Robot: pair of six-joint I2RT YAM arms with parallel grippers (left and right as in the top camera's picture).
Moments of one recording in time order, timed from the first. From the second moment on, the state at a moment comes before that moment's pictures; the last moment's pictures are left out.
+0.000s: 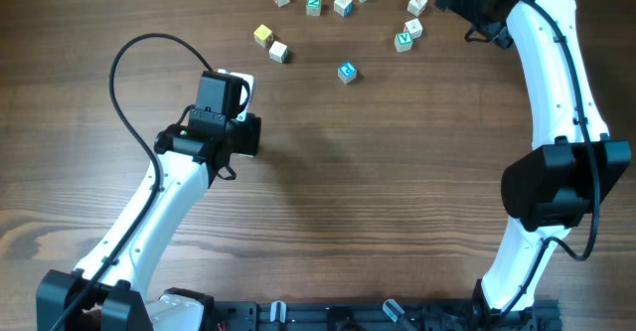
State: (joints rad) left arm -0.25 1.42 0.95 -0.55 -0.08 -0.06; right arm 0.07 2.09 2.14 -1.14 0.10 0.60
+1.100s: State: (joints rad) left arm -0.25 1.44 0.95 -0.54 -0.05 -0.03; right arm 0.07 2.09 2.14 -1.14 0.10 0.60
